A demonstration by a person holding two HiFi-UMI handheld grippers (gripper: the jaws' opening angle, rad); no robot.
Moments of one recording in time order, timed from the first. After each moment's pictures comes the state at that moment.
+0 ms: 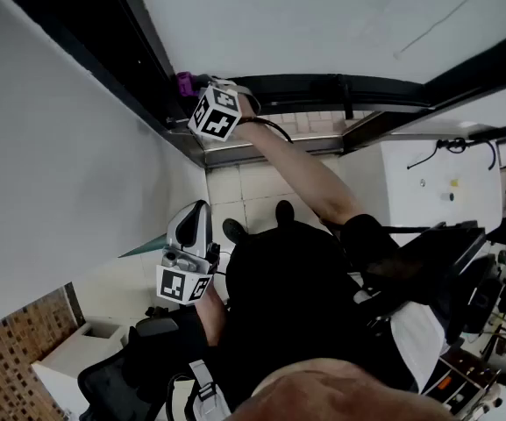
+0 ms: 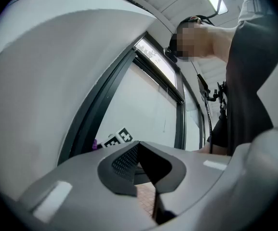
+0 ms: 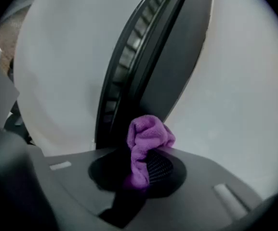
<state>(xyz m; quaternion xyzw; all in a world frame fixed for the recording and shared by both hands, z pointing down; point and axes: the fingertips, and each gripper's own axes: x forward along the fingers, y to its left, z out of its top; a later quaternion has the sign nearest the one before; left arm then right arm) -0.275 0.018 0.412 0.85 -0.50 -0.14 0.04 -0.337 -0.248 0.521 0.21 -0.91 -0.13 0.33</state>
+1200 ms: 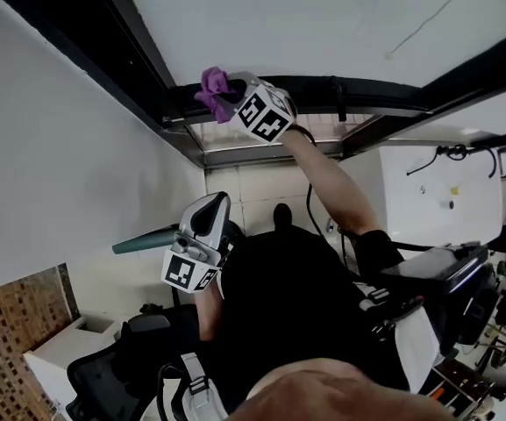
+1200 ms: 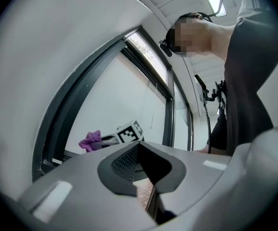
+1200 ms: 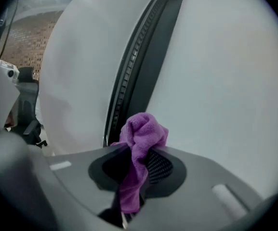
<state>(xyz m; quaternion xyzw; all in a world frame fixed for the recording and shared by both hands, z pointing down) -0.203 0.014 0.409 0.87 -0.47 -0.13 0.04 -0.244 -0.218 0.475 0.19 -0.93 -0.12 0.28</state>
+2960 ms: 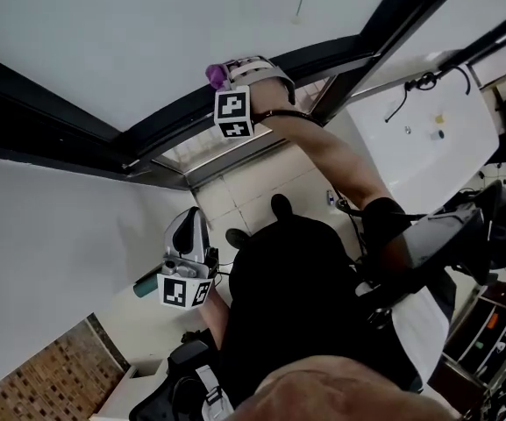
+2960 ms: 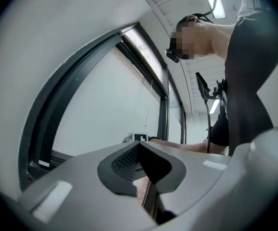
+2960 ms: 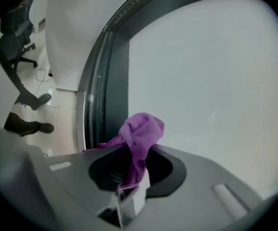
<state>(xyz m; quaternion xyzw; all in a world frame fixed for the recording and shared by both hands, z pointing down) -0.178 0.000 0.402 0.89 -0.43 -0.12 0.04 -0.045 -0.289 0.518 0.26 -0.64 -0.32 0.65</state>
